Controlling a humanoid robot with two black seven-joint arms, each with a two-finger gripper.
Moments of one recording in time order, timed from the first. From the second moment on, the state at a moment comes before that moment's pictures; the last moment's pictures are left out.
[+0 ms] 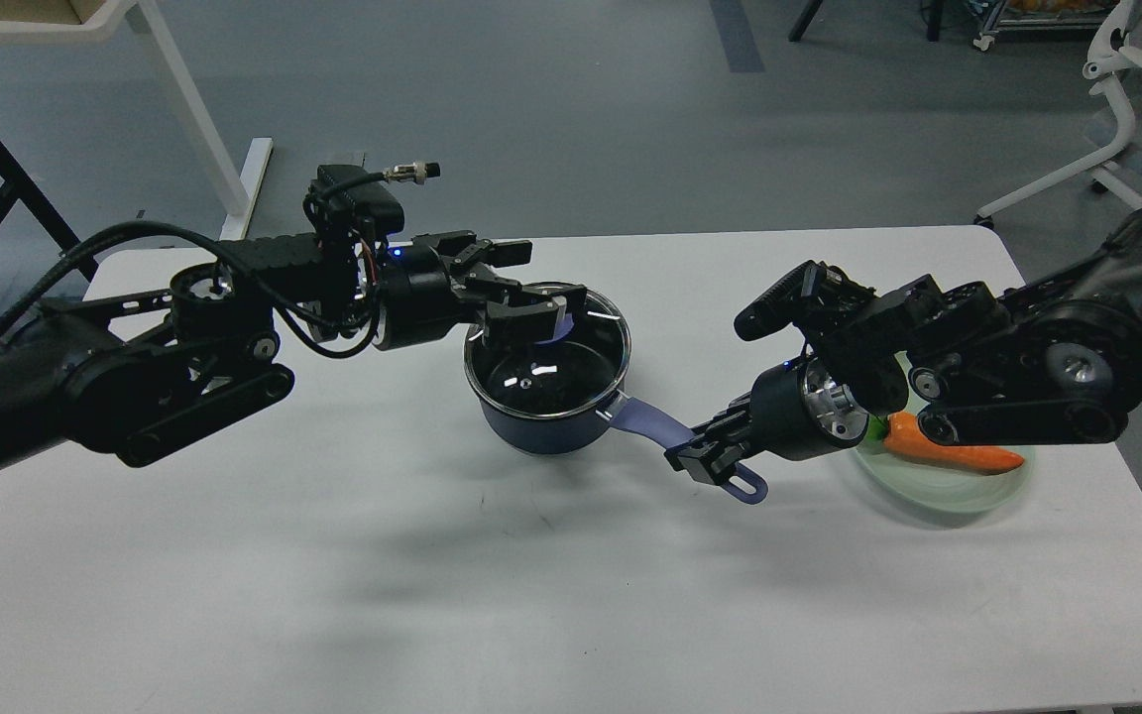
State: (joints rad) left arm -1.07 0.46 -0.11 -1.15 1.68 0.04 -0.39; right arm 1.71 -0.32 -0.90 1.43 -0.95 0.06 0.28
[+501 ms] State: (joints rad) left arm -1.10 0.32 0.00 -0.98 1.70 0.14 -0.36; right arm 1.71 -0.32 -0.90 1.43 -0.95 0.06 0.28
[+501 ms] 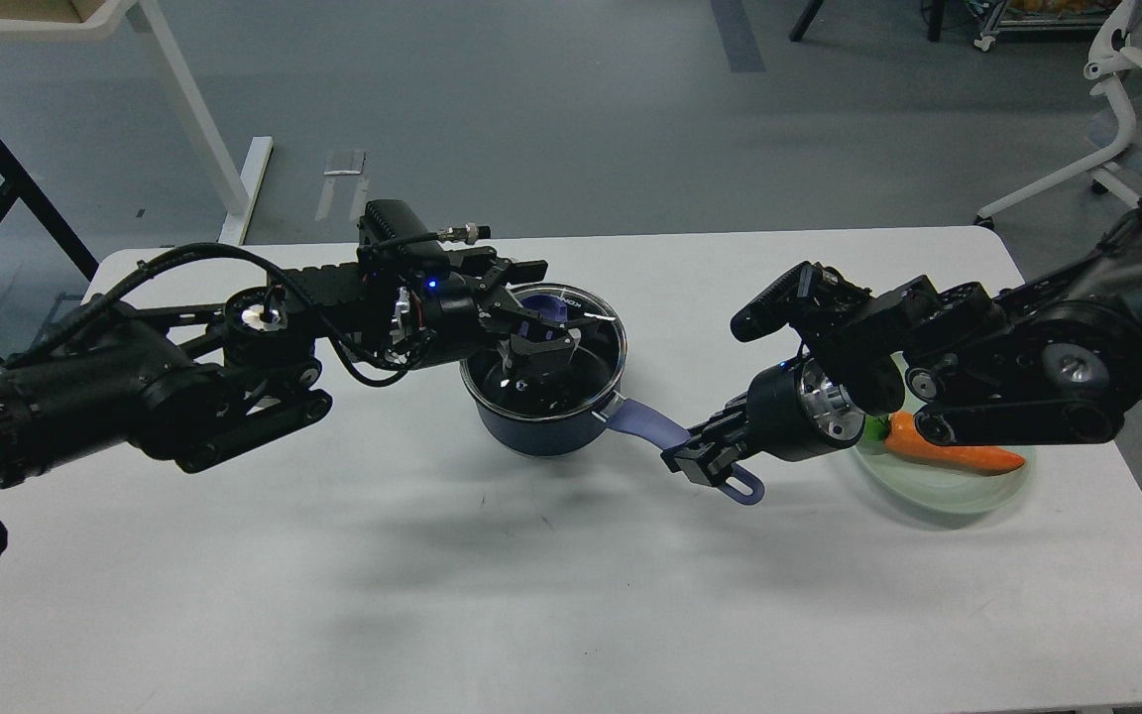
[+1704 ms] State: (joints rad) left arm -1.08 0.31 0.10 -0.91 1.69 0.22 -0.36; right arm 1.71 -0.30 -0.89 1.42 -0.95 0.06 0.28
